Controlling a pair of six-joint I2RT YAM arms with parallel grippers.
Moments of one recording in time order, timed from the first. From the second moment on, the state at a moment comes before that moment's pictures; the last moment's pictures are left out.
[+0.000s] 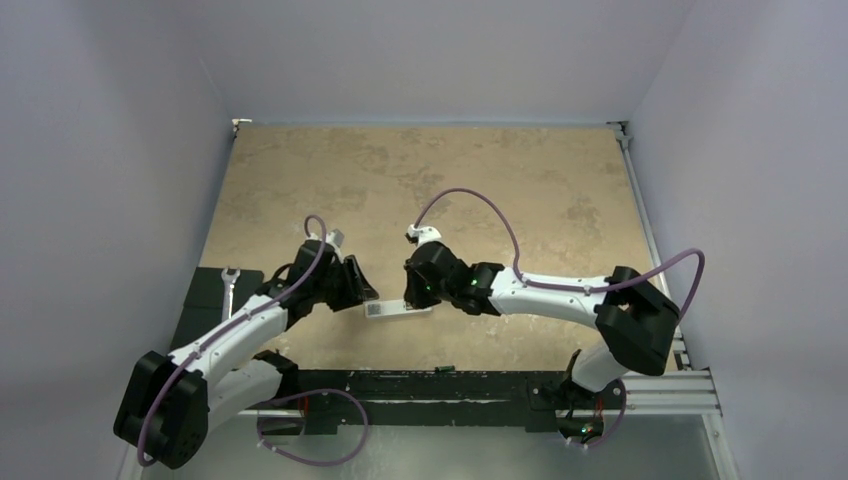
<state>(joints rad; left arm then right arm) -0.43 1.01 0.43 -0.28 0.21 -0.77 1.06 1.55 0.95 -0.16 0.14 0.67</state>
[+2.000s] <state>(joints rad) -0.56 1.25 0.44 -0.16 0.22 -0.72 1.05 1.72 0.95 -0.16 0.25 0.71</state>
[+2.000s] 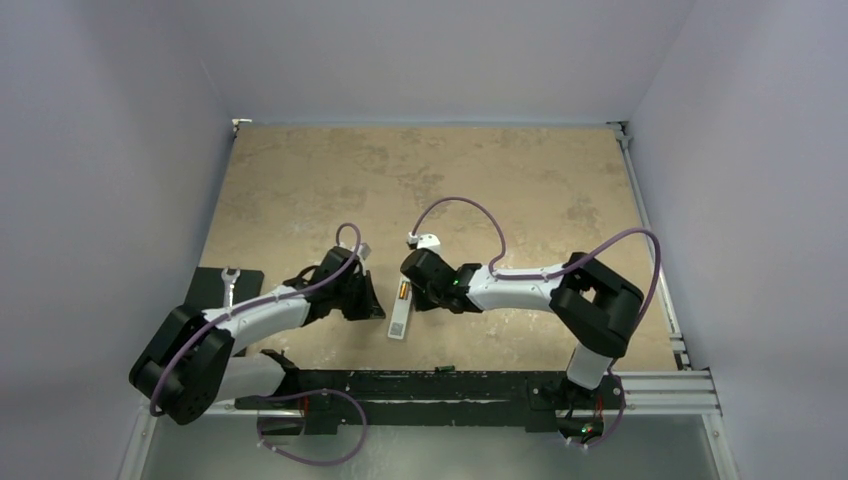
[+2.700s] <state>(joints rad) -0.77 1.24 0.40 -0.08 0.24 -0.87 1.00 1.72 1.01 -0.23 0.28 0.64</state>
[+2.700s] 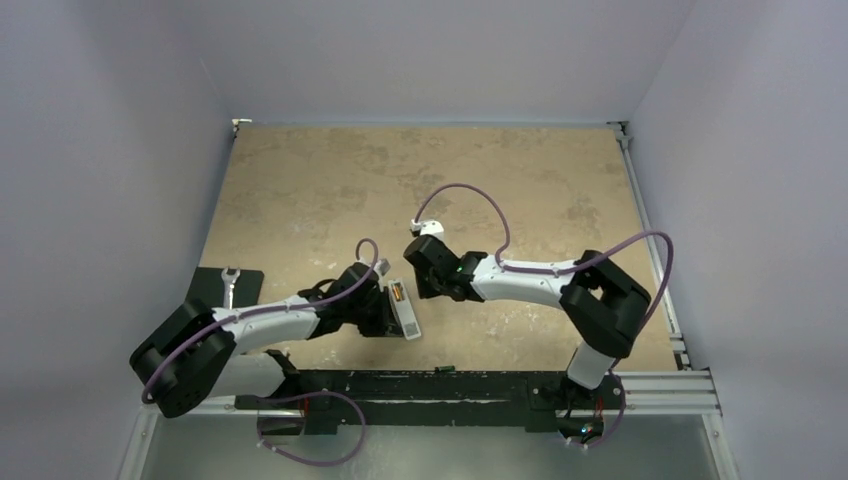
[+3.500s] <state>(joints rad) -0.90 1.45 0.53 0.06 0.13 -0.92 0.99 1.18 0.69 -0.30 0.18 0.63</state>
